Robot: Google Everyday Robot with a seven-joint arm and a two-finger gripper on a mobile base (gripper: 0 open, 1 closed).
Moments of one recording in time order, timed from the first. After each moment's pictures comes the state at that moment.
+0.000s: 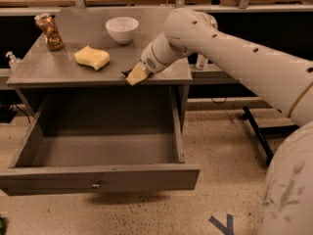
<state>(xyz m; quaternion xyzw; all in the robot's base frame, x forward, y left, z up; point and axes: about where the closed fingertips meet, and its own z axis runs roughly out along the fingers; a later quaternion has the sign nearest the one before) 0.720 0.042 0.819 -0.47 0.80 0.13 0.35</state>
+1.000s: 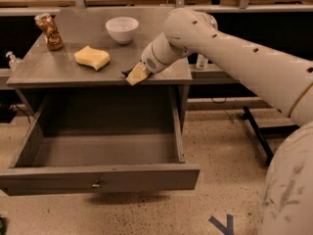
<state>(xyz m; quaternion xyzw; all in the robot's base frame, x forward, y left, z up) 0.720 0.042 0.818 -0.47 0.80 0.13 0.35</state>
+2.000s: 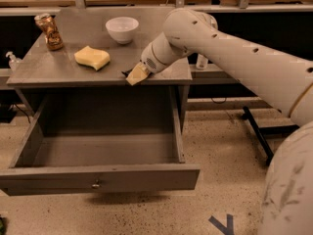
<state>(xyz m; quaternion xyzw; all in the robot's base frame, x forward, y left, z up) 0.720 0.042 0.818 -0.47 0.80 0.13 0.35</state>
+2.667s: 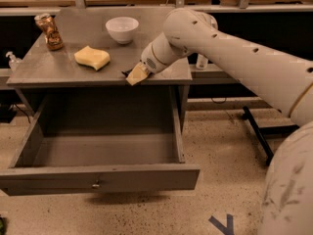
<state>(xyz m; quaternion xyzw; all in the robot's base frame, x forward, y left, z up) 0.720 0.042 0.819 -0.47 0.80 0.13 0.35</state>
